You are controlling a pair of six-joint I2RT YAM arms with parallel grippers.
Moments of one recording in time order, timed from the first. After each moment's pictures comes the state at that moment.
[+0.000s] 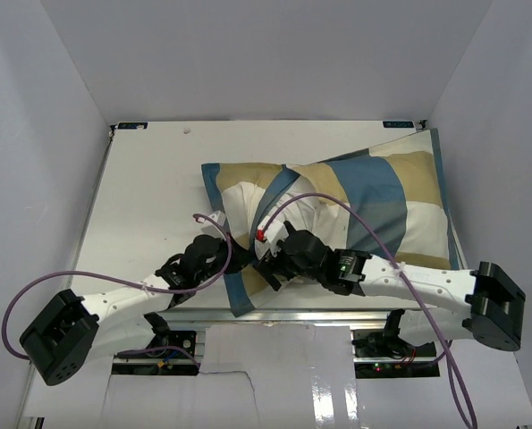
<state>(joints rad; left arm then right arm) -0.78 1.09 0.33 0.31 -0.04 -0.86 1.17 1.20 0.79 -0.15 0.17 0.02</state>
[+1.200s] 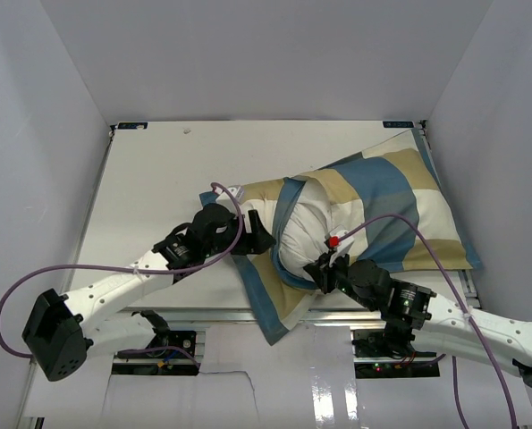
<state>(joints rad) -0.80 1.09 0.72 -0.12 0.05 -0.71 1.17 0.59 0.38 -0.12 0.35 0.31</state>
